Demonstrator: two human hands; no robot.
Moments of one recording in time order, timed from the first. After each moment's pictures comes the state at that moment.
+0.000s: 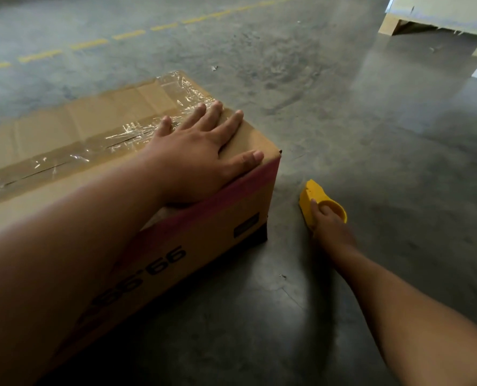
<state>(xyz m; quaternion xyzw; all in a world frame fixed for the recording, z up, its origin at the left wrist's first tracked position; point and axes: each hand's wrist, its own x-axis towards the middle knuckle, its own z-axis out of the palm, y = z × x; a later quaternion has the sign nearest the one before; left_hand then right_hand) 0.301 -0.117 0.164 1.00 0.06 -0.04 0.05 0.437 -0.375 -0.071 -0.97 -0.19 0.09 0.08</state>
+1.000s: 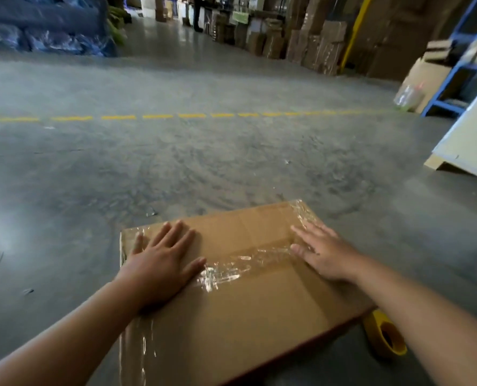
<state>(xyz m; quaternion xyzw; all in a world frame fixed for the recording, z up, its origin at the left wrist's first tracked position) 0.099 0.115 0.183 0.96 0.26 -0.03 0.11 0.354 -0.124 0.213 -0.90 -0.40 0.15 0.01</state>
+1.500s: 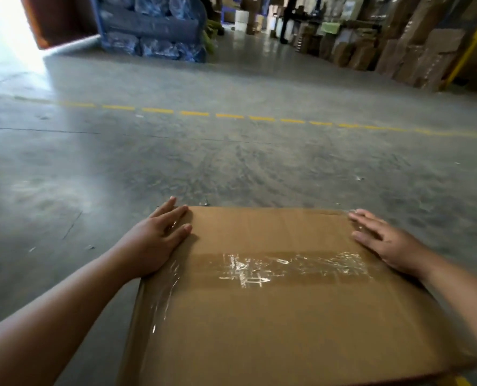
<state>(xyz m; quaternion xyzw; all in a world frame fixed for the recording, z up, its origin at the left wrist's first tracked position) 0.063 0.162 0.159 0.84 0.41 0.16 0.33 0.459 -0.074 0.186 -0.83 -0.50 0.16 0.19</state>
